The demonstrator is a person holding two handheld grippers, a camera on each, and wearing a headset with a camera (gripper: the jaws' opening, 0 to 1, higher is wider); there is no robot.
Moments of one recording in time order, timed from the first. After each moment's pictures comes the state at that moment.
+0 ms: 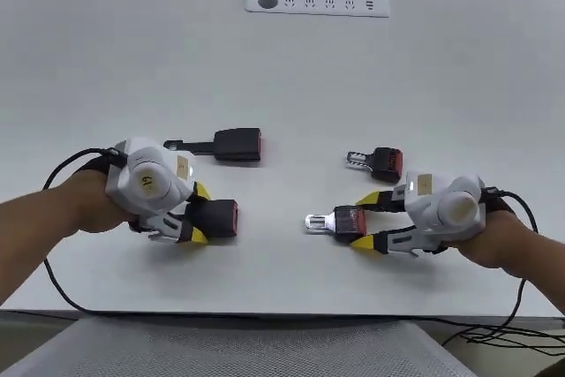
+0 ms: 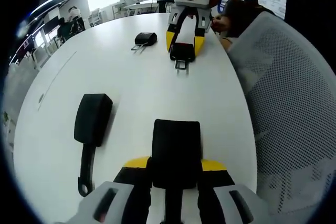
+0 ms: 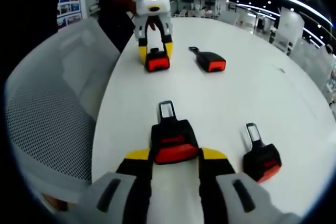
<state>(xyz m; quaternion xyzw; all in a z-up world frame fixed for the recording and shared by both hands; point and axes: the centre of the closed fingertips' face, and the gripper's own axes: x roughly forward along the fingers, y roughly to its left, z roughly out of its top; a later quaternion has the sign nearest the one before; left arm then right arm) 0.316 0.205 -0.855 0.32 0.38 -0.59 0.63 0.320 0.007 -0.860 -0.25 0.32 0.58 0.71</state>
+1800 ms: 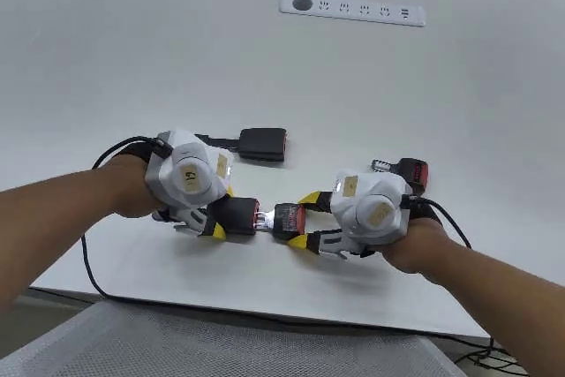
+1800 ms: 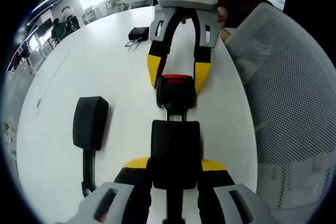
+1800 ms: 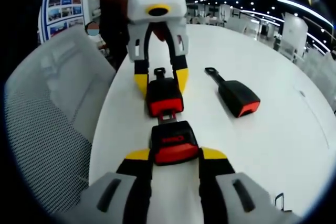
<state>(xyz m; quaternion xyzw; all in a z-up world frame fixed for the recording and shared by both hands) 0.314 0.204 -0.857 0.36 0.39 -0.59 0.61 0.329 0.124 -0.860 -0.24 0.30 0.60 0.71</state>
